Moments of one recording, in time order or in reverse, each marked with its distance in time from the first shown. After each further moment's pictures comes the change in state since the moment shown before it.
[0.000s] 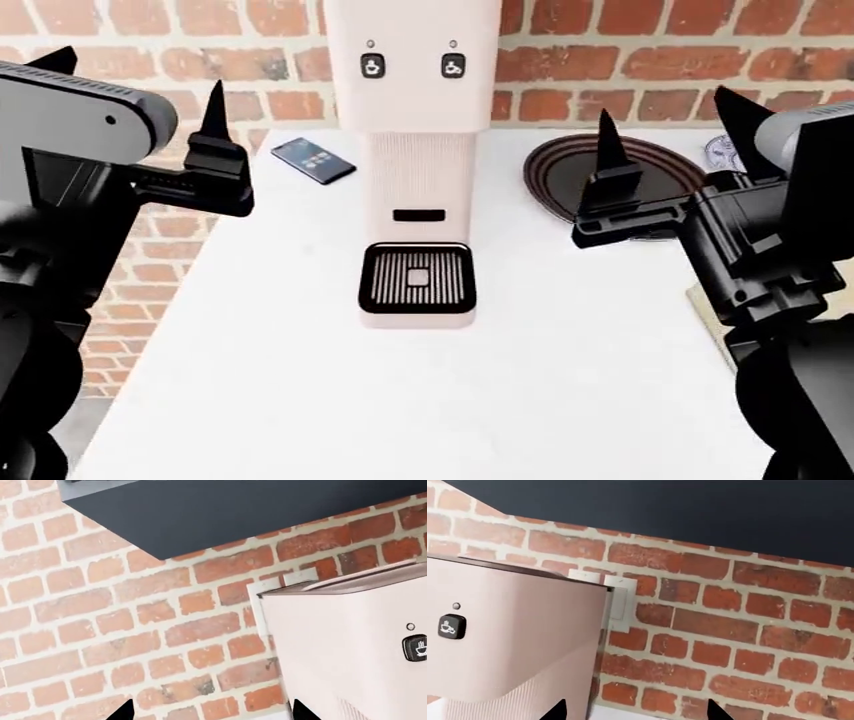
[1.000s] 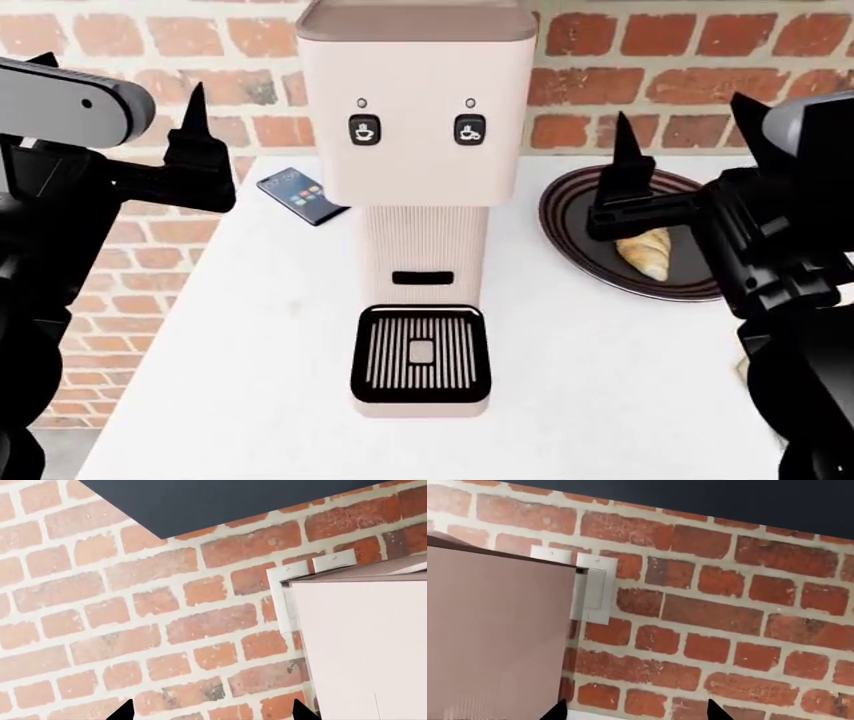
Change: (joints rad) left arm -0.037 -0.023 -0.031 -0.008 -0.027 -0.079 -0.007; right arm 0.057 0.021 0.011 0.011 0.024 0.118 0.047
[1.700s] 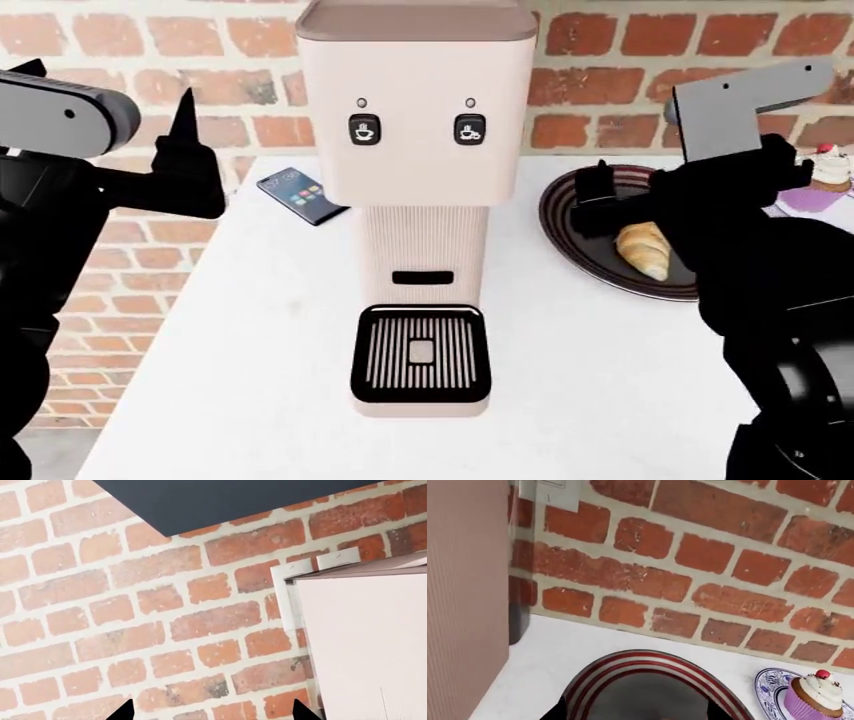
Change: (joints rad) left arm 0.026 -0.021 -0.035 0.011 -0.025 0.011 0.003; right arm 0.190 0.039 -0.224 0.431 -0.050 0.129 0.082
